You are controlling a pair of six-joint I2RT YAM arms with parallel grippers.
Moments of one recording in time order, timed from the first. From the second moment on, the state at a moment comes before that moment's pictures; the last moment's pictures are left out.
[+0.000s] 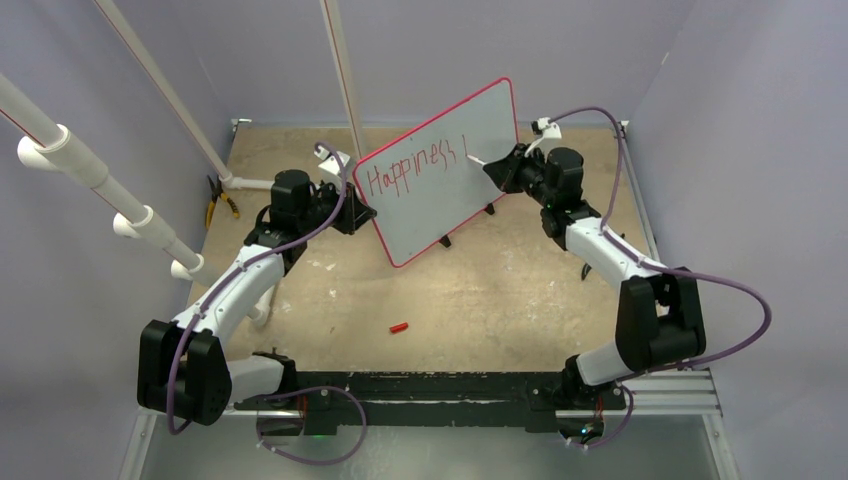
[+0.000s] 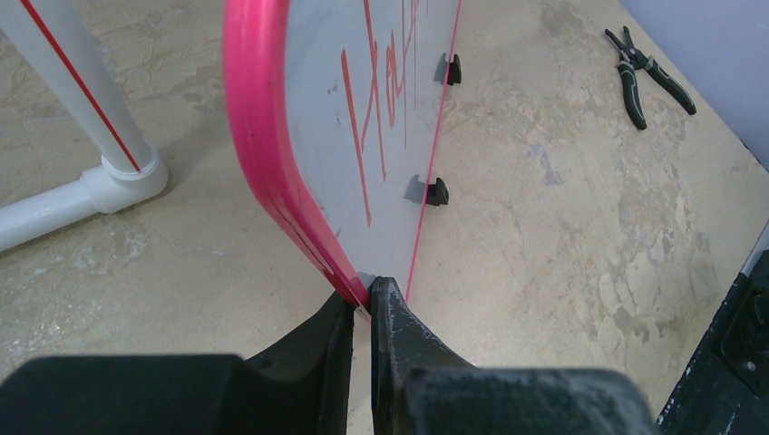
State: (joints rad) left arm -0.25 1.23 0.84 -0.01 0.52 -0.11; right arm 0.23 1.48 0.96 0.34 -0.30 0.42
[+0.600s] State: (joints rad) left arm -0.26 1.23 0.84 -0.01 0.52 -0.11; right arm 0.23 1.40 1.01 0.38 -0.28 0.43
